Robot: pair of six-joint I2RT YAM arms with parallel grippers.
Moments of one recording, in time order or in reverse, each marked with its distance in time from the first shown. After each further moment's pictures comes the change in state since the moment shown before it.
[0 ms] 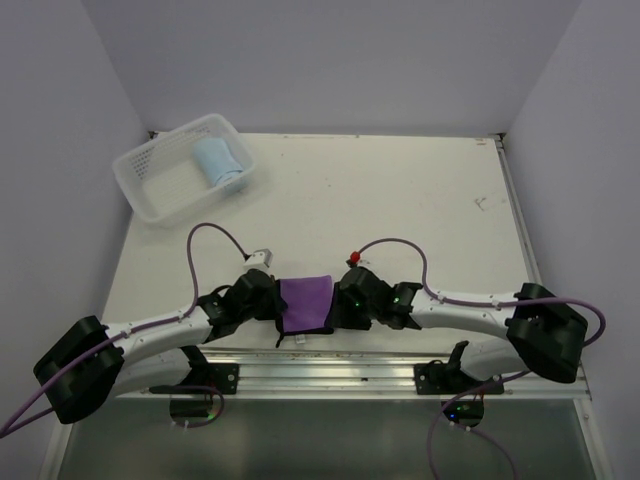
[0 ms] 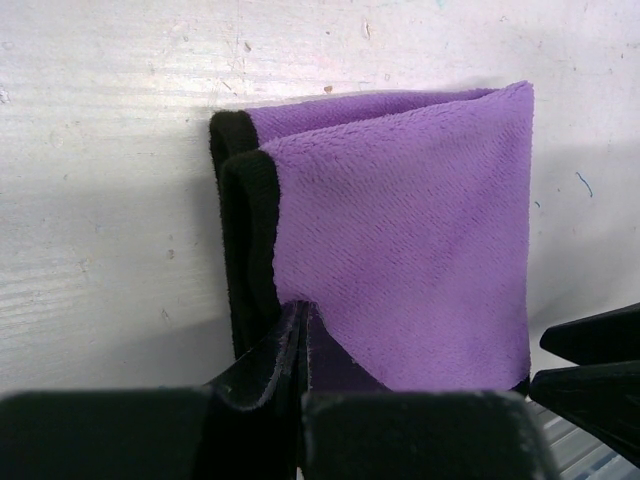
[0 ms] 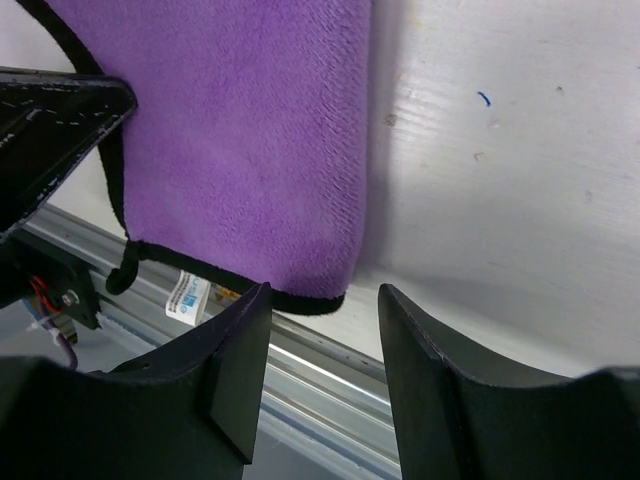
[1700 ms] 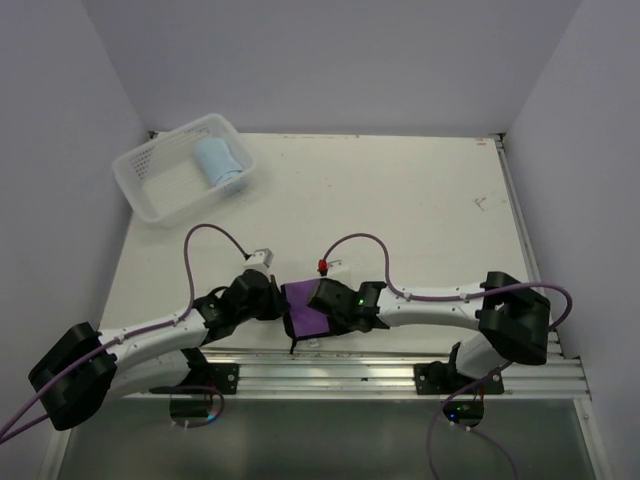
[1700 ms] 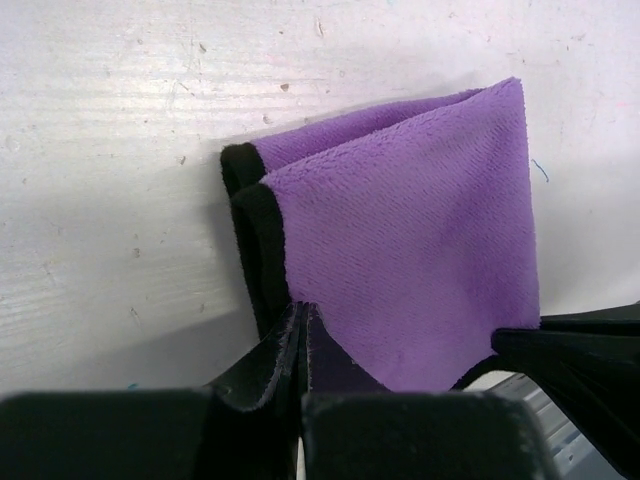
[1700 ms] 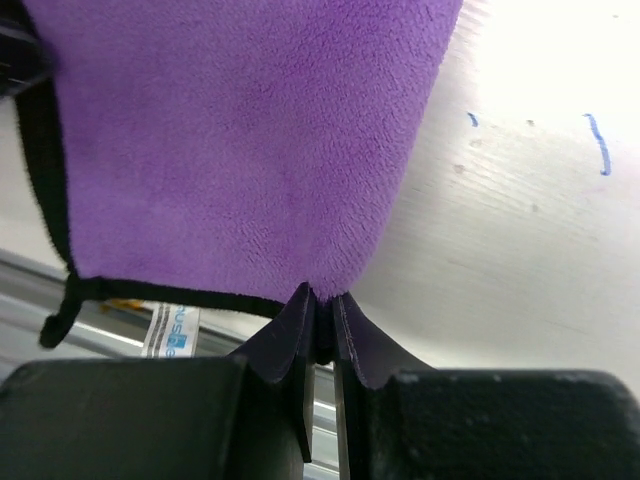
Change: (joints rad) left arm 0.000 -0.046 -0.012 0.017 0.039 0.007; right arm 0.151 0.175 0.241 -0.270 0.239 -0.181
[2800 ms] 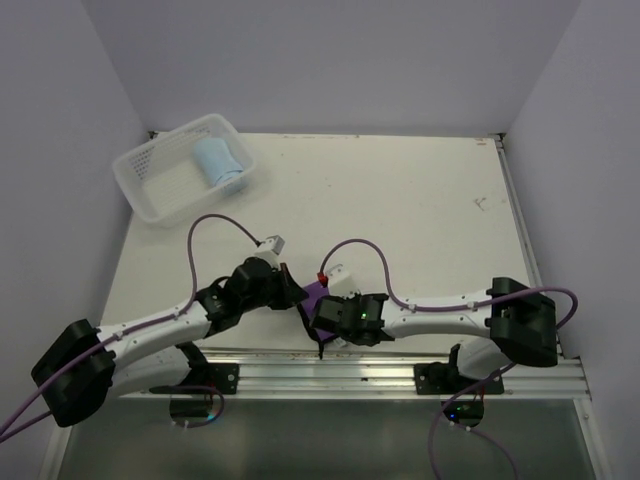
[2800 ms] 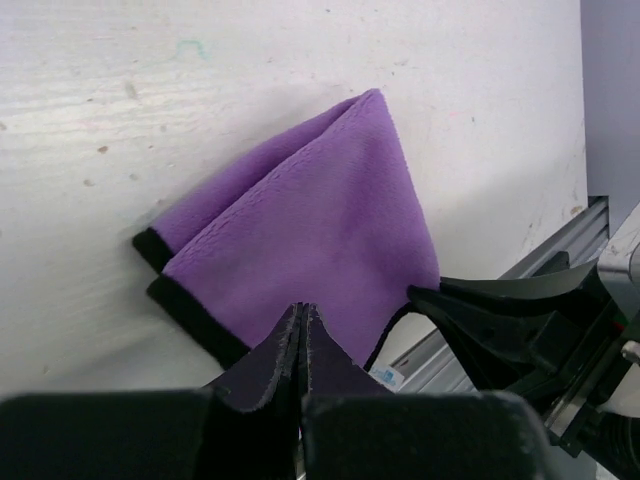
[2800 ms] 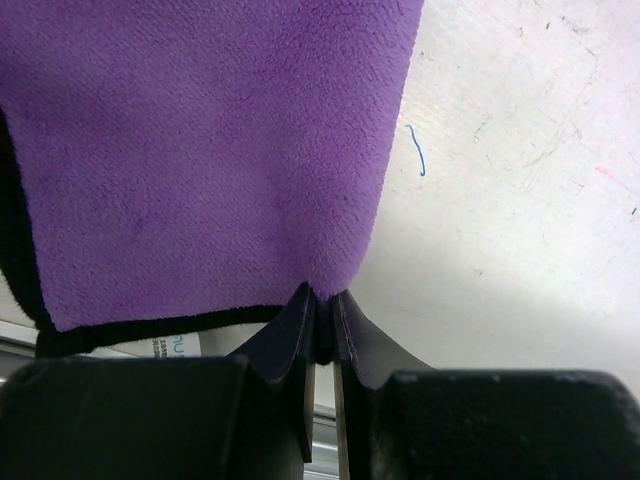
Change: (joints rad) left arm 0.000 -0.004 0.090 0.056 0.135 -0.028; right arm 0.113 -0.010 -0.004 -0.169 0.313 -0.151
